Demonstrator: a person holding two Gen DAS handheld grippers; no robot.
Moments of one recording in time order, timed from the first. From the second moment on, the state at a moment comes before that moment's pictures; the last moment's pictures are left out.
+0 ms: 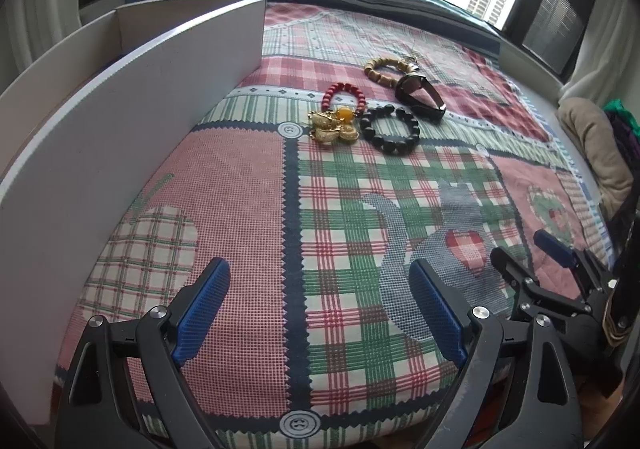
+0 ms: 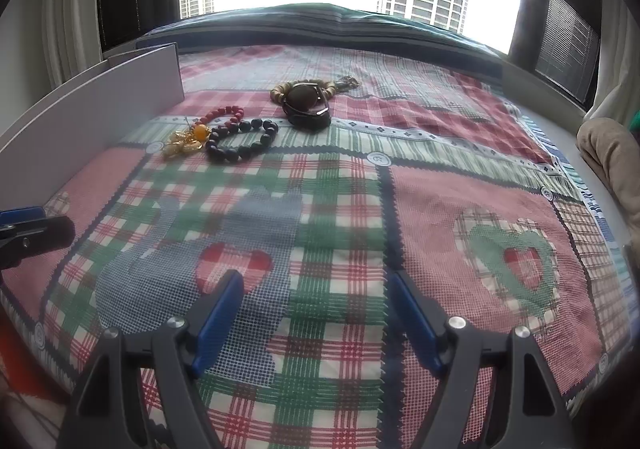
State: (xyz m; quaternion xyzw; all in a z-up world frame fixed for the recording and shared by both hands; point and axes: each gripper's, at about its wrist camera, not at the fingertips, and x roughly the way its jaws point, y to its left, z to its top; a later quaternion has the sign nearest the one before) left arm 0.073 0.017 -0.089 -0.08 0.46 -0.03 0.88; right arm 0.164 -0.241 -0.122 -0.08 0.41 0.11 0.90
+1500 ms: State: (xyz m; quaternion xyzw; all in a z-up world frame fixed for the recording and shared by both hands) left arm 0.182 0.005 -0.064 0.00 0.47 -0.13 0.87; right arm 0.168 -0.261 -0.120 -0.04 0.41 0.11 0.91
